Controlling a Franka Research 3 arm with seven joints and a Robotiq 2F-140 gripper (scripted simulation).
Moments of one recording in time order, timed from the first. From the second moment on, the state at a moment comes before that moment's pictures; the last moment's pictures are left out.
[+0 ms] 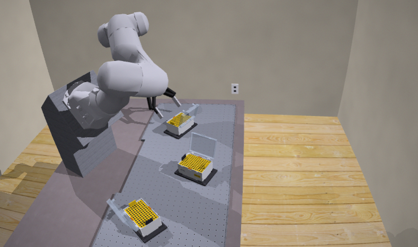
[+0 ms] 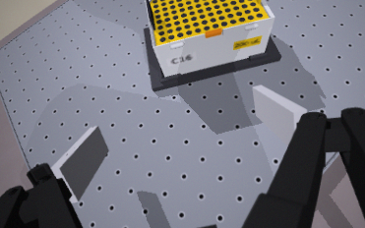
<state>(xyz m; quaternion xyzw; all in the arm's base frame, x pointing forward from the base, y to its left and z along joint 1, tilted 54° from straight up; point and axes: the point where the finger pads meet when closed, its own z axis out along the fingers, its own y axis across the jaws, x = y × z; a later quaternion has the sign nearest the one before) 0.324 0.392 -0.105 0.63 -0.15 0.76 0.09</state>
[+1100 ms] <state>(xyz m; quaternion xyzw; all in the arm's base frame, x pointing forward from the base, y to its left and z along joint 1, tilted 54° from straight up) 0.300 0.401 -0.089 0.63 -0.15 0.75 0.08</state>
